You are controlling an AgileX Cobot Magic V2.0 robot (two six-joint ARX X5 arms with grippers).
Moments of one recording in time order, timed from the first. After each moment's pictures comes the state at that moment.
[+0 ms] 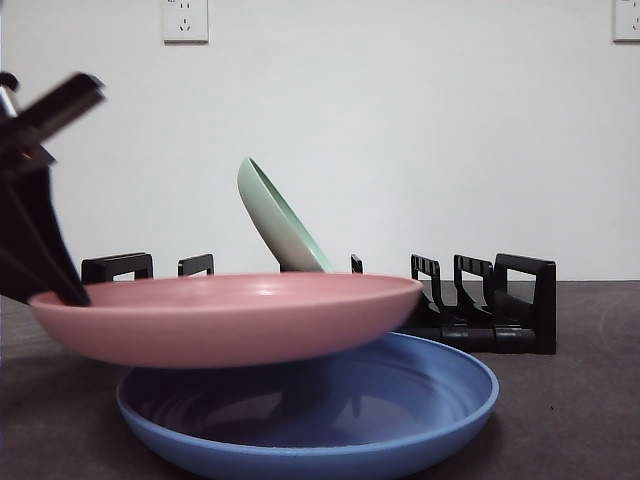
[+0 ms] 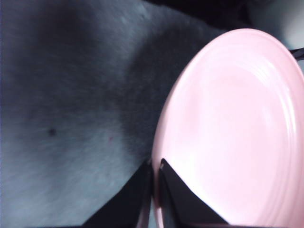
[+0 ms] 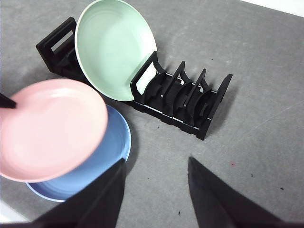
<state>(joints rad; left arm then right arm) -0.45 1.05 0.55 -0.39 0.31 -0.70 0.86 0.64 1.09 -1.06 0.29 0.27</state>
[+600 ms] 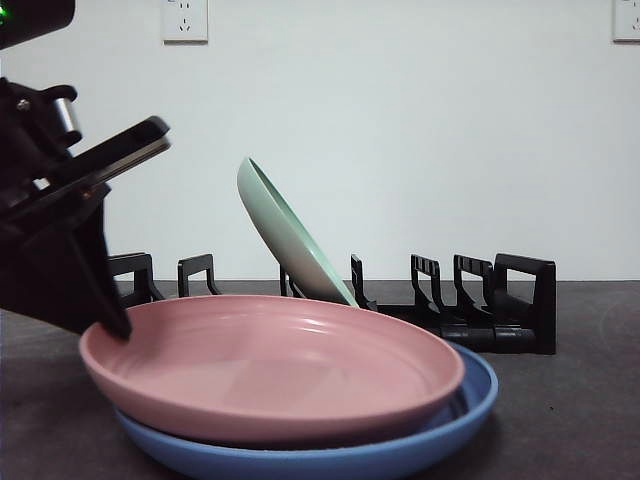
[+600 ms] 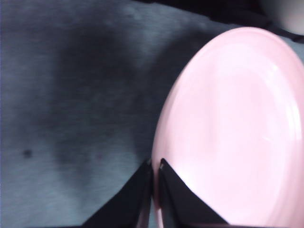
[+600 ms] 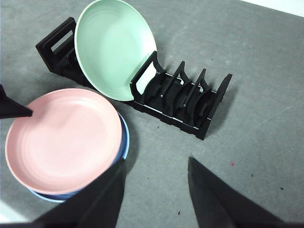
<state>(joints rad) -0.65 1.14 0.55 -0.28 0.07 -0.73 0.86 0.64 1.09 -1.06 0.29 0.27</state>
